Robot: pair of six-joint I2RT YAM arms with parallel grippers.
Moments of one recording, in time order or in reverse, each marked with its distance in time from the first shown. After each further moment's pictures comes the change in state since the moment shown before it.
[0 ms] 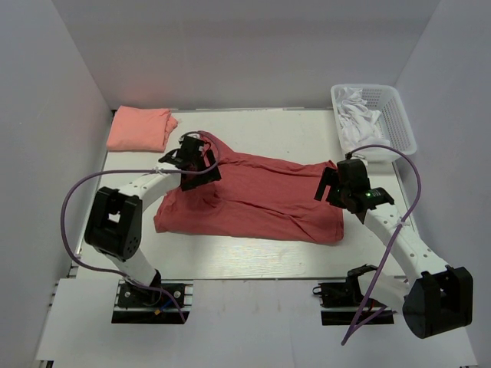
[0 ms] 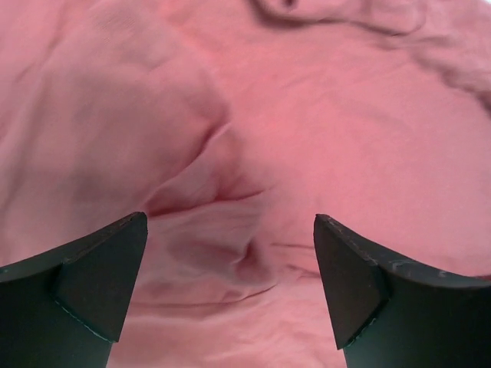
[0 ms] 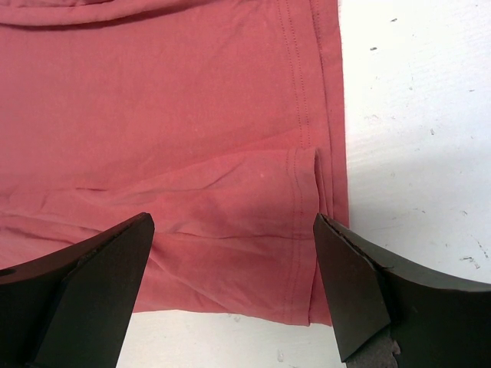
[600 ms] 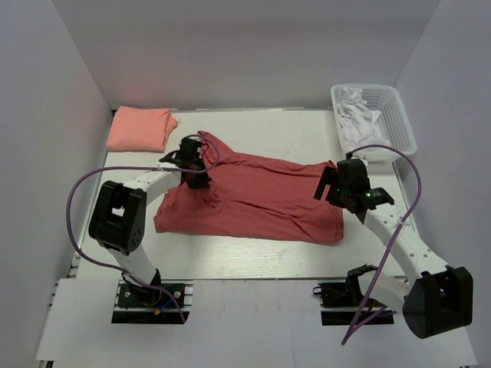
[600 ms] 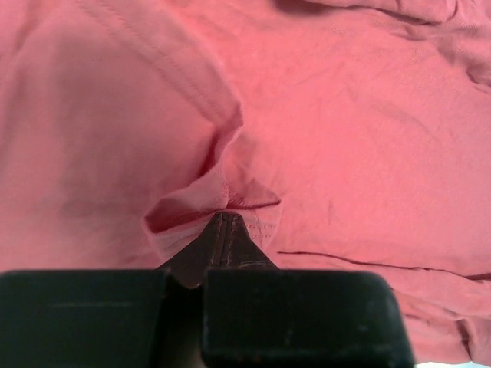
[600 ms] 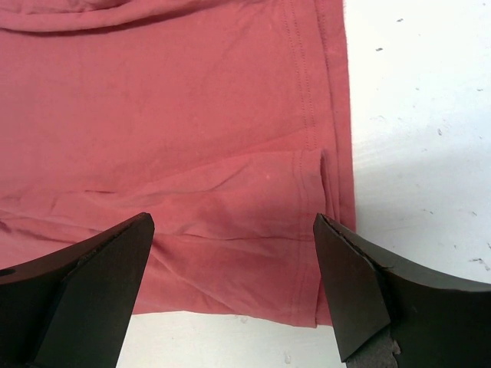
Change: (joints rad) left arm 0.033 0.036 -0.036 0.036 0.071 -0.007; right arm 0.000 0.000 0.000 0.014 -0.013 0.019
